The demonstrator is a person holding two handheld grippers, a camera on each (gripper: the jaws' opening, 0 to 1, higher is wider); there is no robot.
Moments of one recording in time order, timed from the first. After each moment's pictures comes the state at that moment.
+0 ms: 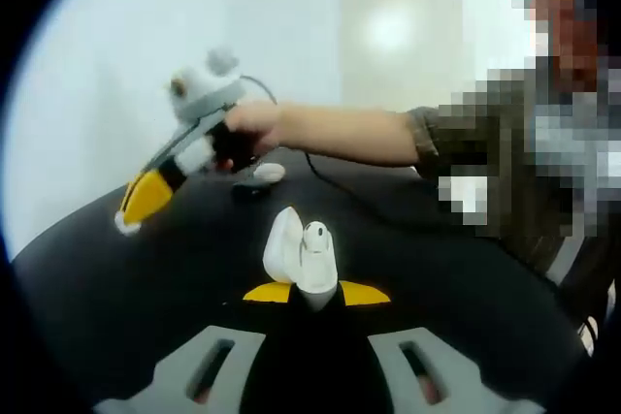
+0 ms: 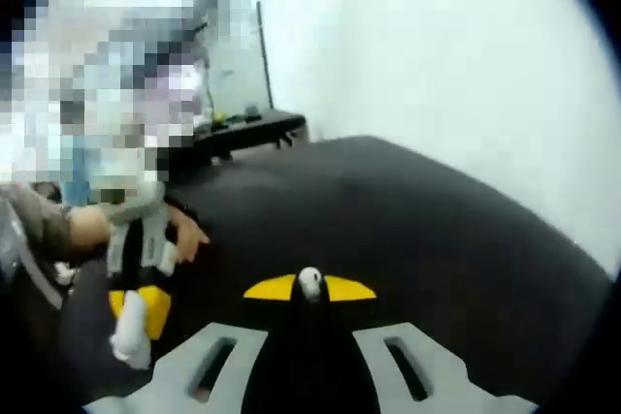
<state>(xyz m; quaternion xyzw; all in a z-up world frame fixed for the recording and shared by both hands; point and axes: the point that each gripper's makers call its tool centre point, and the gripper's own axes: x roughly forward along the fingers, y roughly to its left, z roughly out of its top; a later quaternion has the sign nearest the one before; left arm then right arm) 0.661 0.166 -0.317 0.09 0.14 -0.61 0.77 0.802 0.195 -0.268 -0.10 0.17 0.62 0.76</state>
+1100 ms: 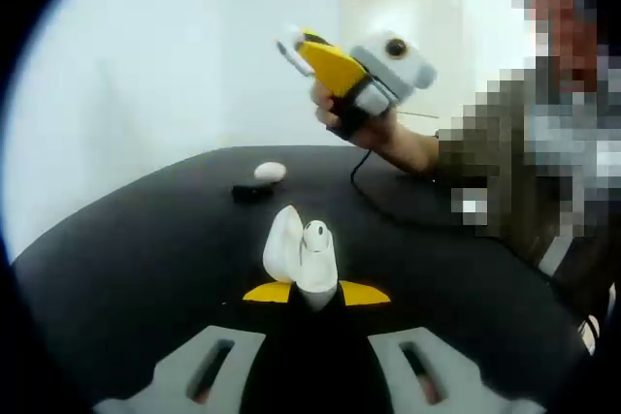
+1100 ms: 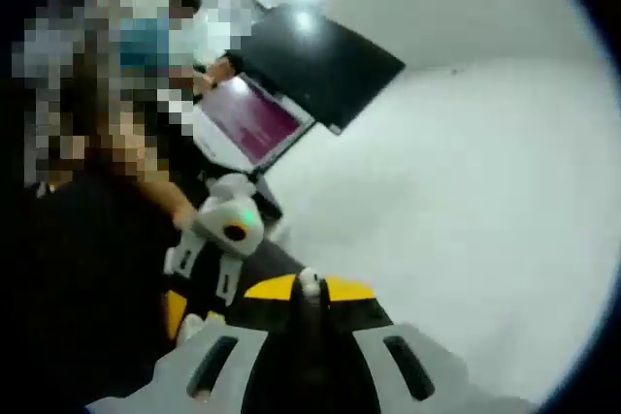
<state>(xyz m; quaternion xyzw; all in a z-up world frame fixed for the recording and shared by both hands) 0.659 0.167 -0.319 0.09 0.14 -0.61 0.77 0.659 0.158 -0.174 -0.33 -0.27 0.52 0.74</state>
